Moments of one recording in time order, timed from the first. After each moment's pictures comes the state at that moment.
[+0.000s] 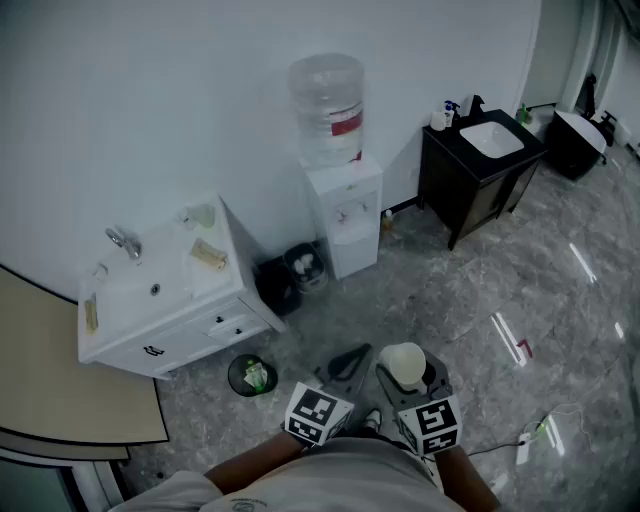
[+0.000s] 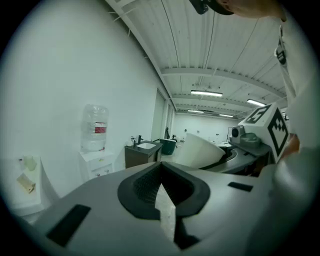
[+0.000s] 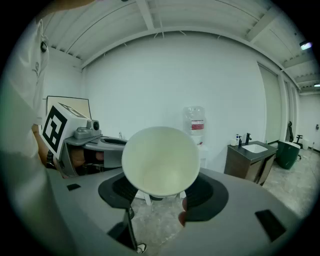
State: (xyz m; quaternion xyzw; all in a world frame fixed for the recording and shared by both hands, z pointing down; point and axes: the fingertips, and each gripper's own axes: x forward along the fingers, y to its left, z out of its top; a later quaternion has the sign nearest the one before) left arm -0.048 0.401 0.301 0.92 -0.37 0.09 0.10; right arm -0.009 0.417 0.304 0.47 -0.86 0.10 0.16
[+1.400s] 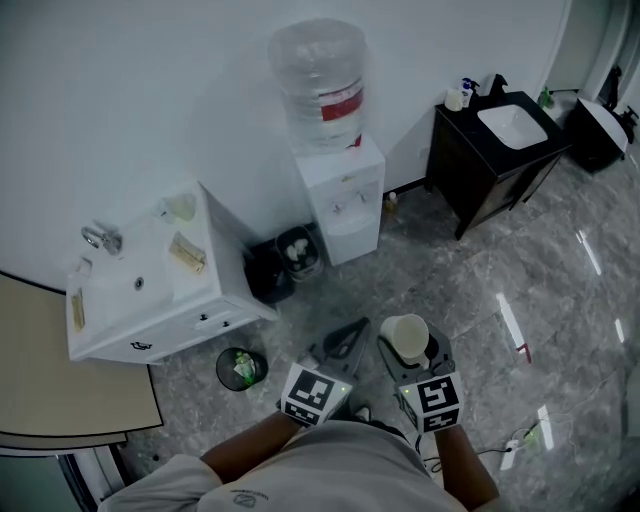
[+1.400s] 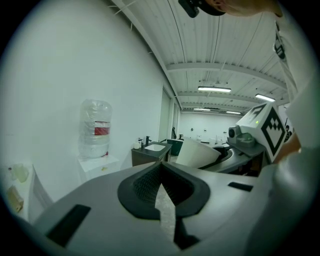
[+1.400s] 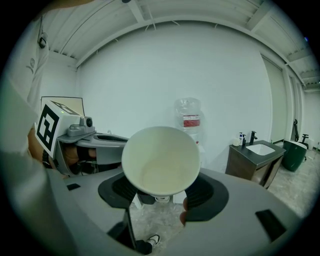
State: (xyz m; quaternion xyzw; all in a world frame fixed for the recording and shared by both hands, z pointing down) left arm -0.011 0.231 0.327 0.91 -0.40 0.10 0.08; right arm 0.035 0.241 0.343 0.45 -0.87 0.12 0.17
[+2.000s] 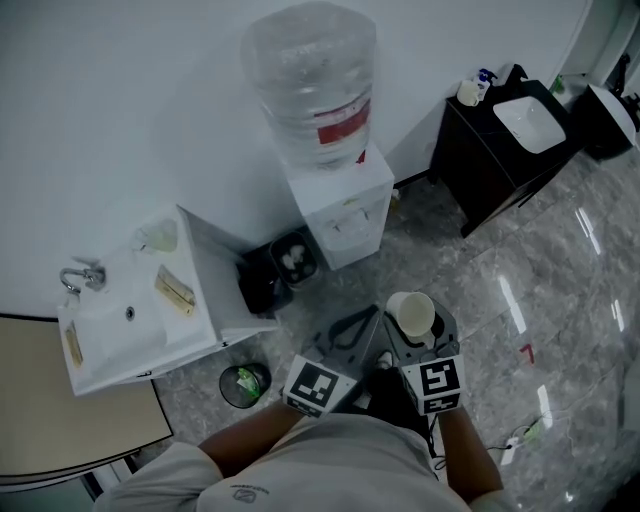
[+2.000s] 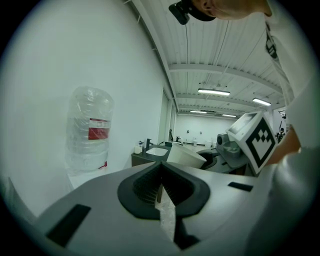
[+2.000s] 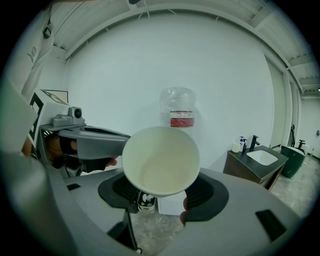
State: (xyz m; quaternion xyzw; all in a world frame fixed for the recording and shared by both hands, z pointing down) left arm -0.025 0.037 0.337 0.93 -0.36 0.08 0.08; right arm 0.016 0.028 0.367 0.48 -0.85 0.11 0.18
